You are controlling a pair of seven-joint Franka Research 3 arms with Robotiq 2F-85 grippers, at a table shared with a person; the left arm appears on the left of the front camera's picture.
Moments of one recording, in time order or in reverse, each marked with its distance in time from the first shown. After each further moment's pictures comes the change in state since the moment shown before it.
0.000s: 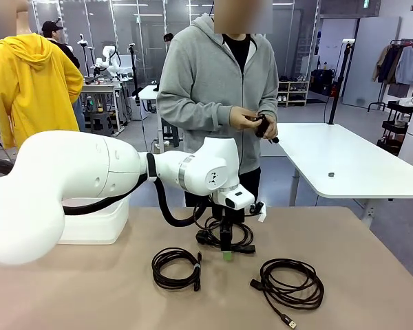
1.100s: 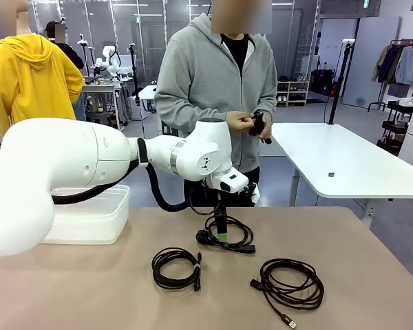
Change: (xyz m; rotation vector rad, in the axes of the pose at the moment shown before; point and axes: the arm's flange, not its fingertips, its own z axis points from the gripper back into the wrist) left arm -0.017 0.014 0.045 0.087 -0.006 0.111; right arm 0.000 0.000 0.000 0.000 0.000 0.000
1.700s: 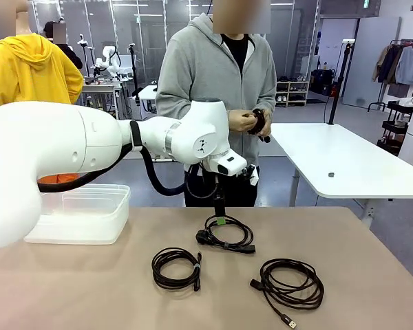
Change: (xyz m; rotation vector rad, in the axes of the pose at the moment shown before) left arm -0.002 0.003 0.049 0.069 -0.012 -0.002; right arm 0.000 0.000 0.000 0.000 0.000 0.000
